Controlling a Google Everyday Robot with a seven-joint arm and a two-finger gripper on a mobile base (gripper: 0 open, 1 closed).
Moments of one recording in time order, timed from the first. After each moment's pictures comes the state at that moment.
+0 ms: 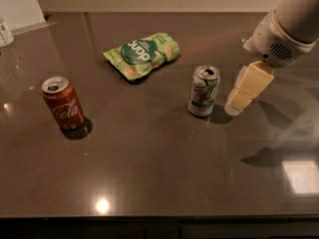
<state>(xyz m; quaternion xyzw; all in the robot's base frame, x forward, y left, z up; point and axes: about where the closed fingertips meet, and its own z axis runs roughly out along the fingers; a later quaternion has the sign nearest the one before) 0.504 -0.176 0.939 -0.54 0.81 0.03 0.21</state>
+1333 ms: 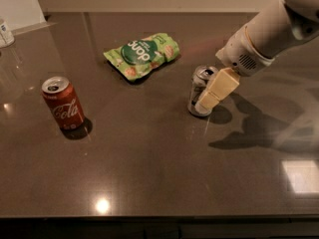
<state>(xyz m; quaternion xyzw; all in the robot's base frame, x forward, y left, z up) 0.538 -0.126 0.903 -0.53 0.80 0.12 0.26</state>
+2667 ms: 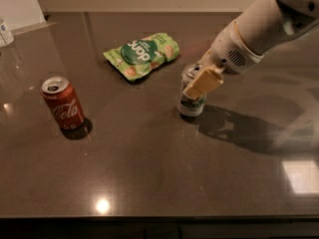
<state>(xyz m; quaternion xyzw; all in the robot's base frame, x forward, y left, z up) 0.525 -0.093 0.917 -0.55 0.78 0.15 0.26</state>
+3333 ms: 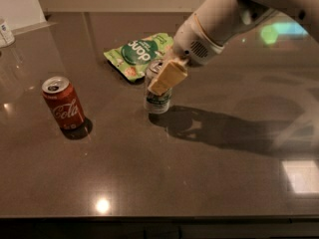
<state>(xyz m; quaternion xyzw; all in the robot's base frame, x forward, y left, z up) 0.526 -0.014 0.929 -0.59 0.74 0.20 0.25</state>
